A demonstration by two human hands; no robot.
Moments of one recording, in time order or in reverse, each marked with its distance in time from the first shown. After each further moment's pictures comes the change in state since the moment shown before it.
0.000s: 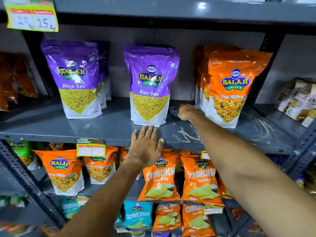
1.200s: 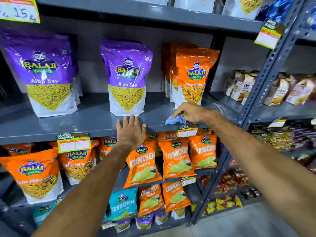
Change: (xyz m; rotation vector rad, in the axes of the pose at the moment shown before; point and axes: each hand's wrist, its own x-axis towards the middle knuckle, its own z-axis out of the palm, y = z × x) left_hand -0.008 0.000 -0.013 -0.056 -0.058 0.018; right_hand -0.153 0.075 -0.035 0.089 -0.018 -0.243
